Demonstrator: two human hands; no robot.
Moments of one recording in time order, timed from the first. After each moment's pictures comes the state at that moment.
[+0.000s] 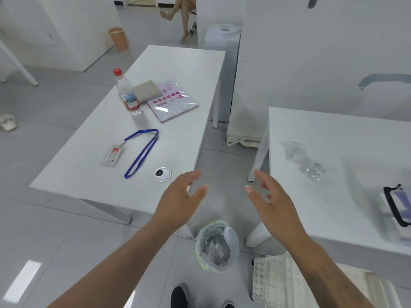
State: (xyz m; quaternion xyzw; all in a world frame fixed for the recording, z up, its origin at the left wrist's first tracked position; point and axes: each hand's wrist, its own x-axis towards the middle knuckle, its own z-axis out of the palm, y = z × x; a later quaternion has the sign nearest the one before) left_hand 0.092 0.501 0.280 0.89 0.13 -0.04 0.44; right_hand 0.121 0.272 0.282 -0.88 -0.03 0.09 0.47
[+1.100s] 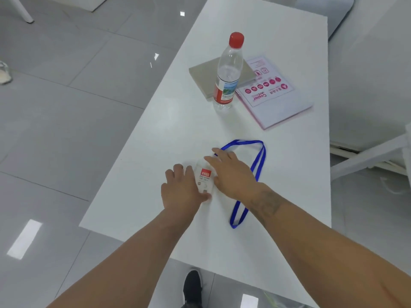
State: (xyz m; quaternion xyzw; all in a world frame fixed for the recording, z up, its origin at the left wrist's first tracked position) left_hand 0.238 0.918 0.114 0.95 0.24 -0.13 0.15; right_hand 0.324 0.798 0.125 -0.93 -0.31 0.19 0.04
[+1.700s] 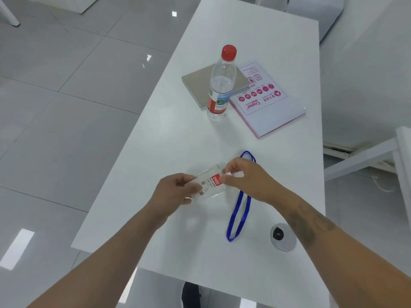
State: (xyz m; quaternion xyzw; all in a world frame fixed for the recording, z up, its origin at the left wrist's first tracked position) left_hand 0.254 0.959 0.149 0.66 0.30 -0.16 0.67; right_hand 0.351 0.764 0.164 -0.86 -0.10 0.33 0.38
